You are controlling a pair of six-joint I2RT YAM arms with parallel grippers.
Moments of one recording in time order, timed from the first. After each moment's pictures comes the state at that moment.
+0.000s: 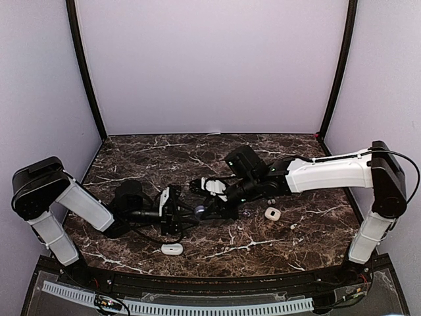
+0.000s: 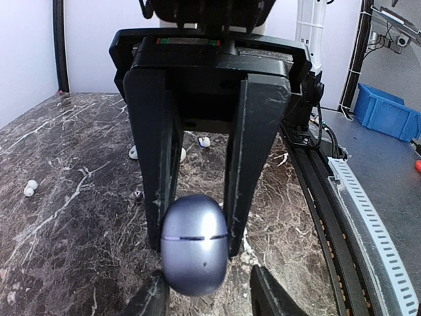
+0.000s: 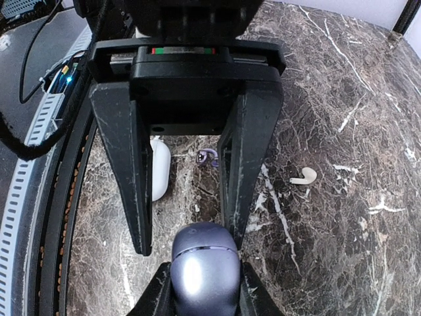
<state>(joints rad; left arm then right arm) -0.78 1.66 0.41 1.05 0.71 0.05 0.99 1.73 1.17 -0.23 -0.50 -0.44</state>
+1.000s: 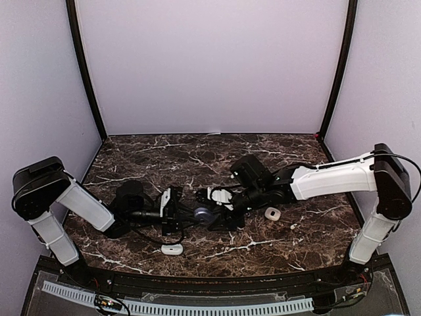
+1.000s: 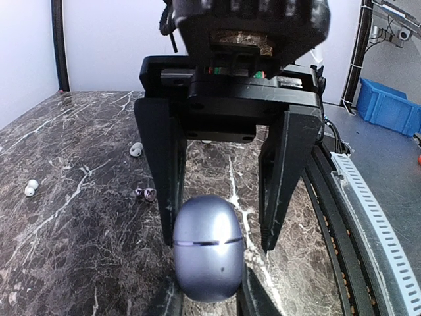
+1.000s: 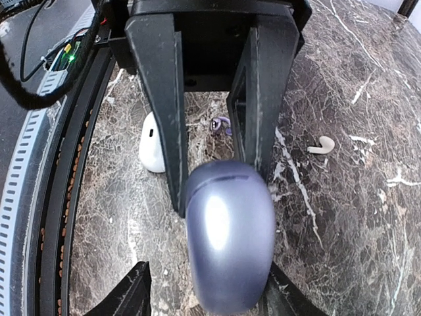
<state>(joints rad) -0.79 1.66 0.41 1.04 0.69 0.07 1.00 1.69 1.06 -0.19 -0.48 -0.43</state>
